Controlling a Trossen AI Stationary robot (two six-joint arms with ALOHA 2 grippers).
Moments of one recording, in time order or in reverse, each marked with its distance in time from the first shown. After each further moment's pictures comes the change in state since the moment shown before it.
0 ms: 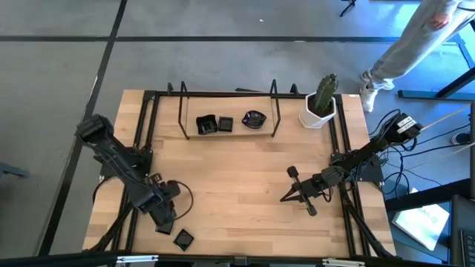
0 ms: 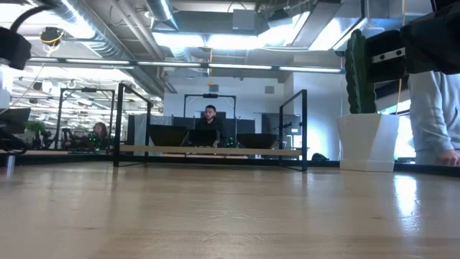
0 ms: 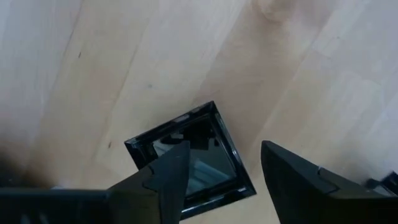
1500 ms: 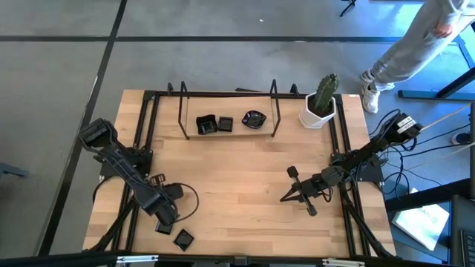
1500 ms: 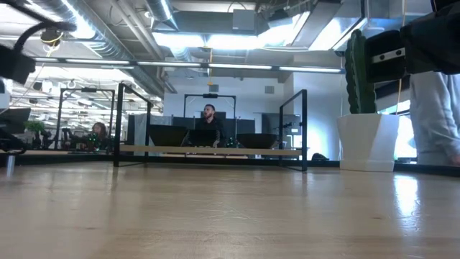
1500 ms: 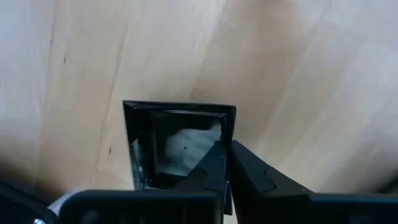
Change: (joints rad) left arm 0.043 0.073 0.018 -0.006 0.077 0.148; right arm -0.001 0.000 0.000 -0.001 0.000 -0.002
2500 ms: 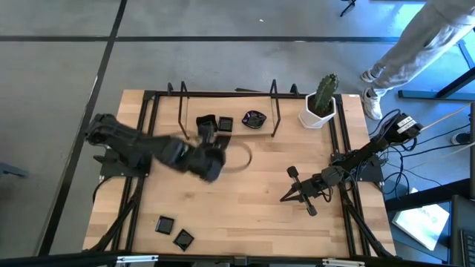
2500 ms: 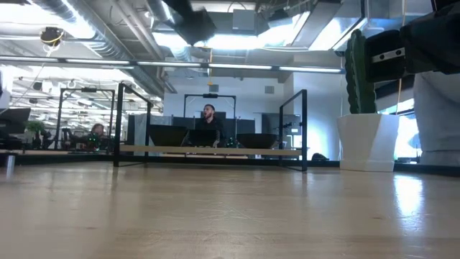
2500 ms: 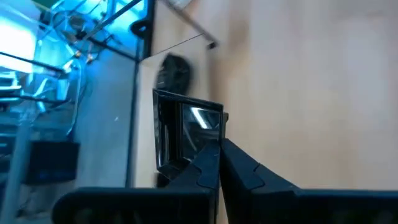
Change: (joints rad) left arm 0.481 -0.001 0.706 -0.165 -0.613 1.173; right arm 0.000 0.000 0.000 0.000 0.000 -0.007
